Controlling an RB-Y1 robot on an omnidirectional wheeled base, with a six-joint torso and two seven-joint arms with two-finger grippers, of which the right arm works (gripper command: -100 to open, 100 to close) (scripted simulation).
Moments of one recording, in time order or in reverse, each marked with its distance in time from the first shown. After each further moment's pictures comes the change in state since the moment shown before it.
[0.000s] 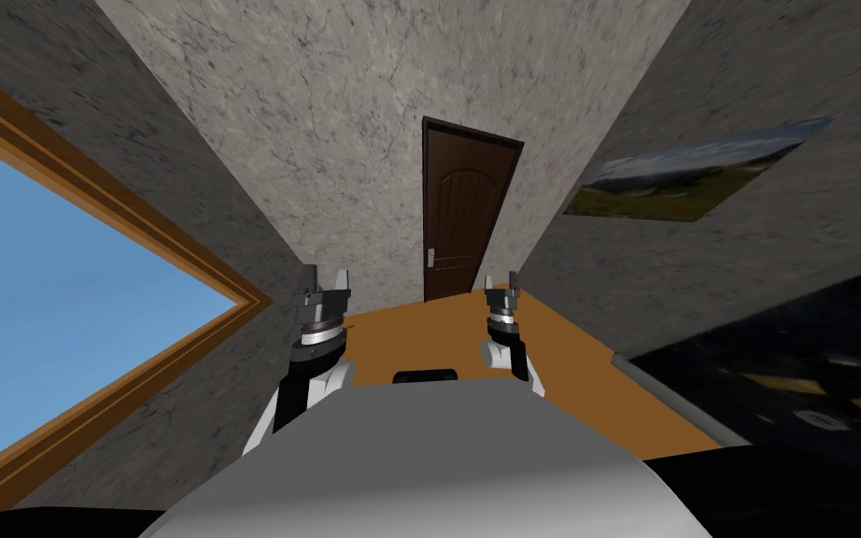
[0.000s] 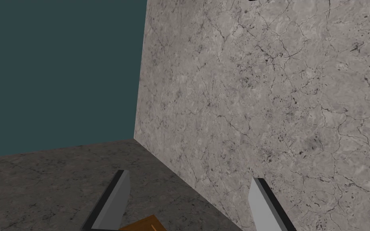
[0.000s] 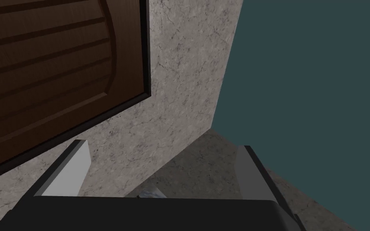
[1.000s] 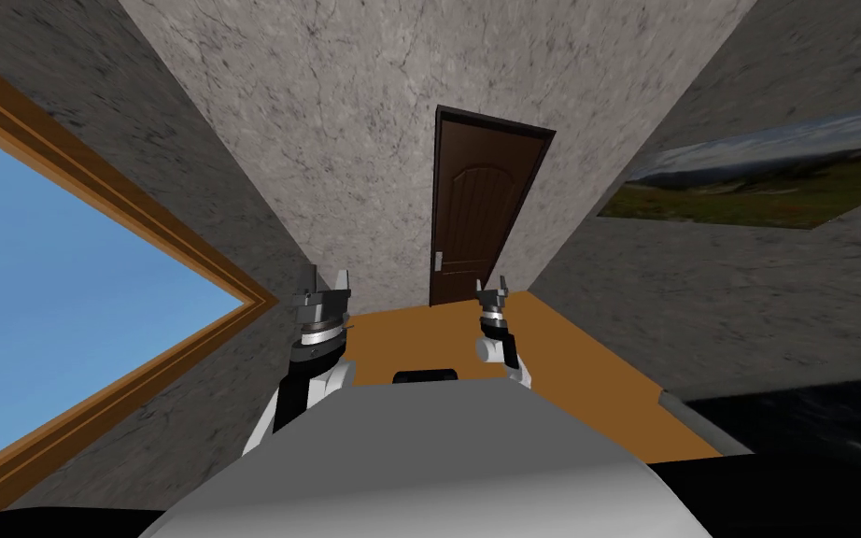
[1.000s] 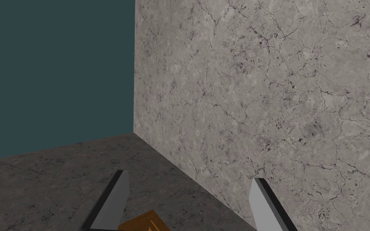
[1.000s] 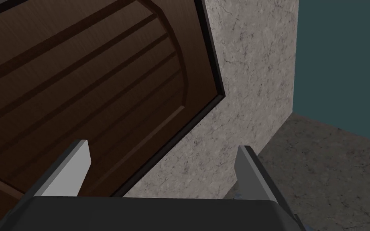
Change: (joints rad) arm -0.081 -0.062 0.049 0.161 -0.200 0.024 -0.131
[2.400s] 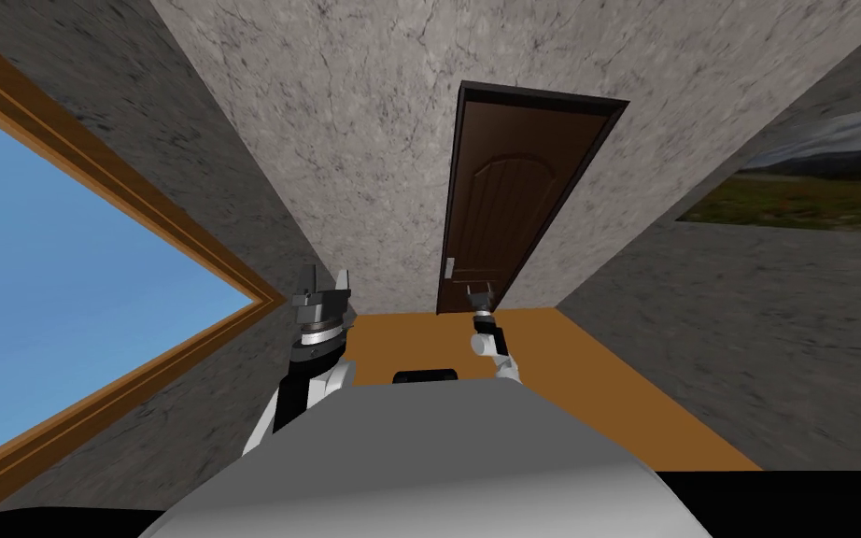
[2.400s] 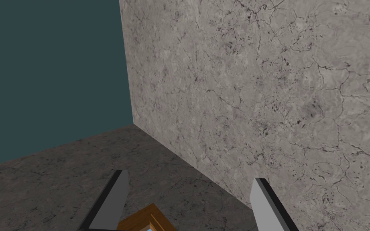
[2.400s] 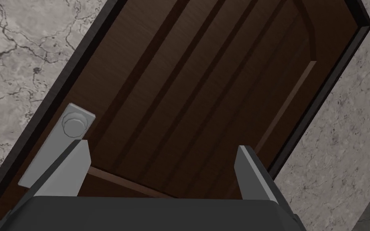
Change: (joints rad) arm -0.125 -0.083 0.078 0.250 -0.311 0.038 -0.204
